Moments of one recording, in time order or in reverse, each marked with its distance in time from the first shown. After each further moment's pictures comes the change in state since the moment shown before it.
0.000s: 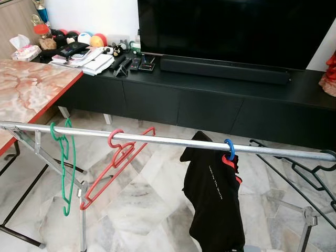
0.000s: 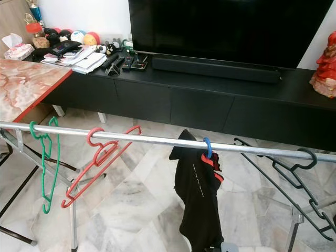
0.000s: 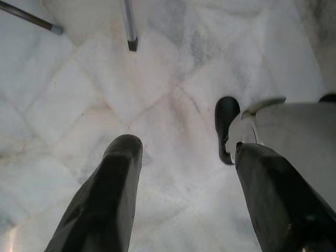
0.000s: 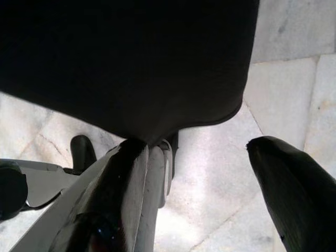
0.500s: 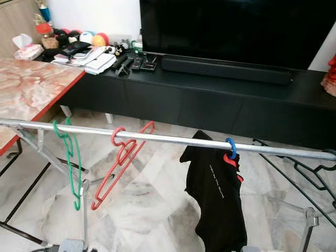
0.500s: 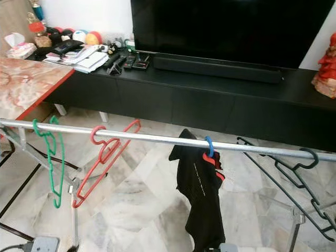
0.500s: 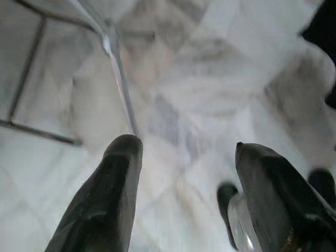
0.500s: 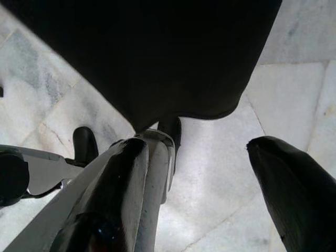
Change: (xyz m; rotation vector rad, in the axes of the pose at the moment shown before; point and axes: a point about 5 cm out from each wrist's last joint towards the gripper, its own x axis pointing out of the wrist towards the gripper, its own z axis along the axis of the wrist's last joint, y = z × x) left arm -0.048 -0.015 0.051 0.118 -0.371 -0.041; right arm 0.000 -0.001 -0.001 -0.049 0.015 0.025
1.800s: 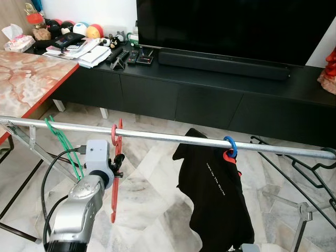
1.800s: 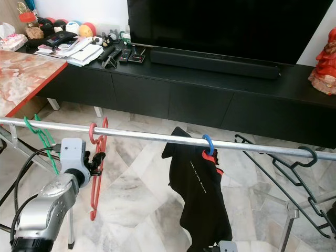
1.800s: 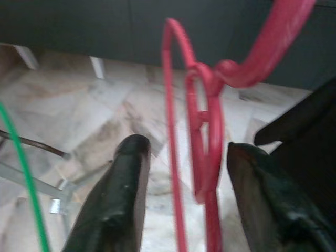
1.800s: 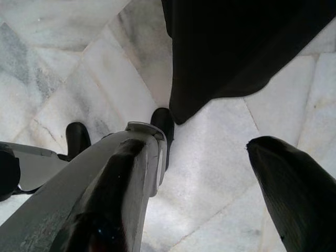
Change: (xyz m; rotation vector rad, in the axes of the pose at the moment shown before) left arm 0.044 -0.016 0.217 -0.169 -0.407 -0.062; right arm 0.000 0.000 0.004 -0.014 -0.006 0.009
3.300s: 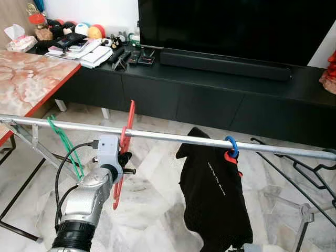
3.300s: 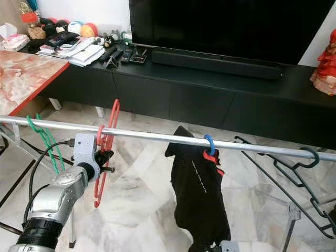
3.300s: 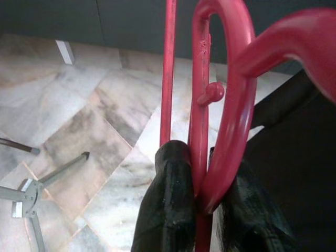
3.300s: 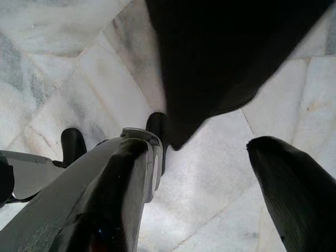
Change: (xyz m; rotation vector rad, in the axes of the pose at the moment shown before) left arm 0.037 -0.020 -0.003 -0.025 0.107 -0.152; right arm 0.000 -0.002 0.002 0.009 -0.016 -0.026
